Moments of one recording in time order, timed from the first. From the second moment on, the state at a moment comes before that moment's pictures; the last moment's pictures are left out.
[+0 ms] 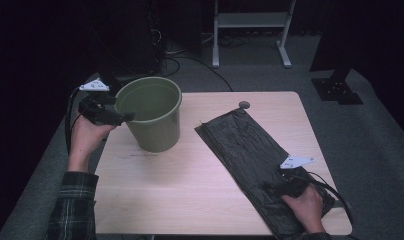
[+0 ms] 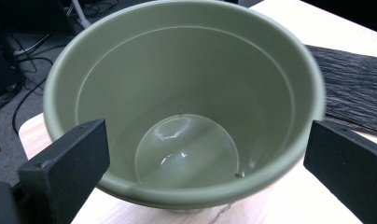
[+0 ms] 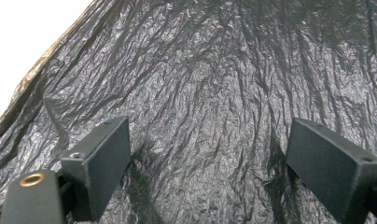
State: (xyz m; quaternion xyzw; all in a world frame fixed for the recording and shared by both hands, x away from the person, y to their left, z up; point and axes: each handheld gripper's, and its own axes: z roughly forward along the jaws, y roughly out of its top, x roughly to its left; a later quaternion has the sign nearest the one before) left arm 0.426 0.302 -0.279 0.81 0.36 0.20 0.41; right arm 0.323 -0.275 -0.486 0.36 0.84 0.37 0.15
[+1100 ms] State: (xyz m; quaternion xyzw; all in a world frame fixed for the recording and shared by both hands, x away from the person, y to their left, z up) left arm 0.469 0.317 -0.308 0.82 0.40 0.18 0.37; right arm 0.322 -0.275 -0.486 0.36 0.84 0.37 0.15
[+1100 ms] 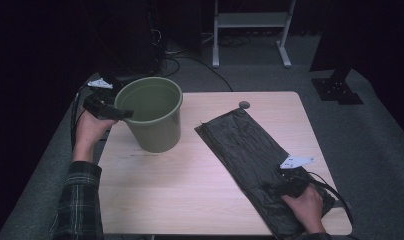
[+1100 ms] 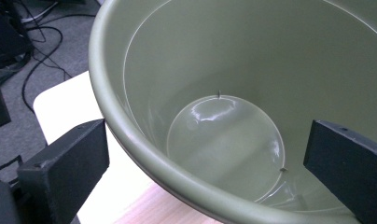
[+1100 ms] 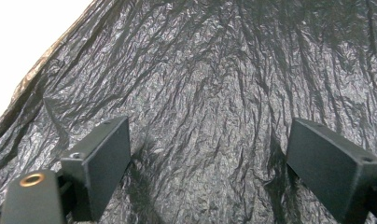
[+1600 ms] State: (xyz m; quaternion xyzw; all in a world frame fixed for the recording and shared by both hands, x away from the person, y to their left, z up) left arm 0.456 0.300 -0.313 0.83 0.37 0.16 0.39; right arm 0.322 -0.275 -0.486 0.36 0.84 0.37 0.15
